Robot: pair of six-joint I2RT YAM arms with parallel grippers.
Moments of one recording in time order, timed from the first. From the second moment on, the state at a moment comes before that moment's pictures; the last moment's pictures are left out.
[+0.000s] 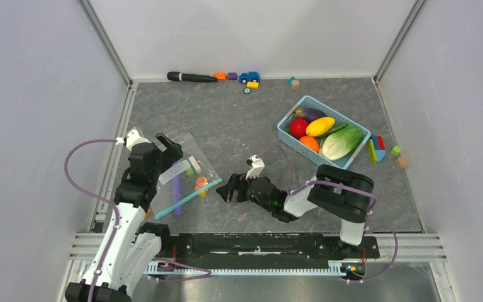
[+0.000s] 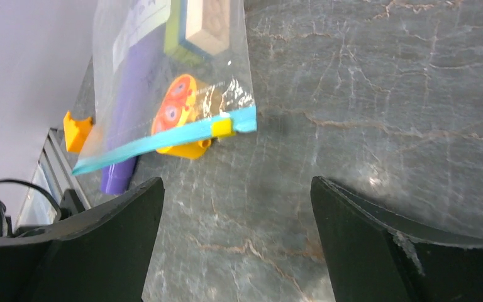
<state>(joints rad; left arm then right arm) -0.12 0.71 0.60 -0.40 -0.20 -0.69 1.13 1.82 0.56 0.94 0.25 0.80</state>
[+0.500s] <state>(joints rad) -0.12 0.68 0.60 -0.40 -0.21 -0.69 1.16 2.03 0.77 1.01 0.30 0.90</state>
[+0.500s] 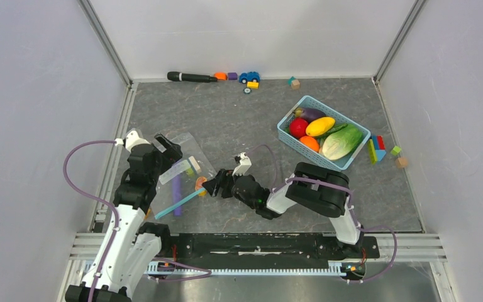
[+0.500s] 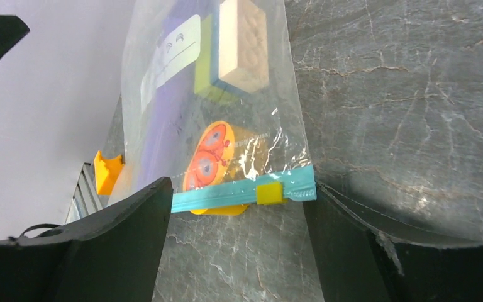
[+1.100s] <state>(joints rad) -0.12 0.69 0.60 -0.42 -0.22 -0.69 1.17 2.08 0.82 1.01 0.32 0.94</state>
